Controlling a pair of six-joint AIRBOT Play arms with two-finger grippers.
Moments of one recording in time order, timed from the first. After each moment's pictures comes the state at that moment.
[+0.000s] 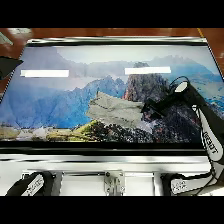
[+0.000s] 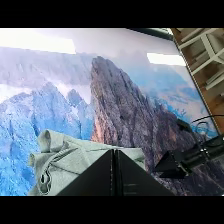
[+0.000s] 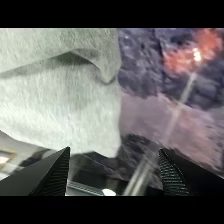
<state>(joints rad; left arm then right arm) 0.34 -0.92 1.35 0.53 -1.25 -1.20 -0.04 -1.63 1.19 -0.98 1.26 1.58</state>
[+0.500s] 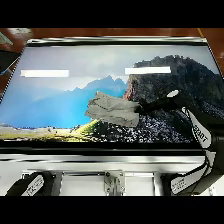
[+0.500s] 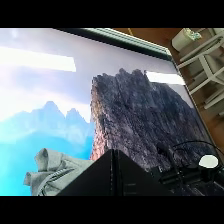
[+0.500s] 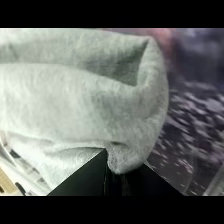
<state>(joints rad) 0.32 -0.92 1.35 0.53 -1.14 -1.22 -0.01 -1.77 1.15 -0.65 1.10 1.39</state>
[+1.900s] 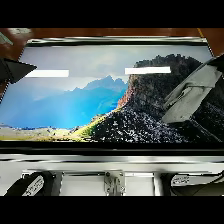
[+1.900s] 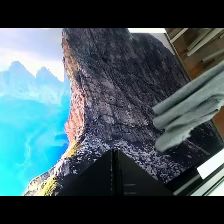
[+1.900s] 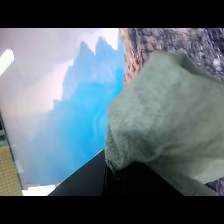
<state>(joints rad) 0.24 -0.92 1.35 0.54 -1.29 -1.19 -0.55 -1.61 2.08 -0.76 1.68 1.74</state>
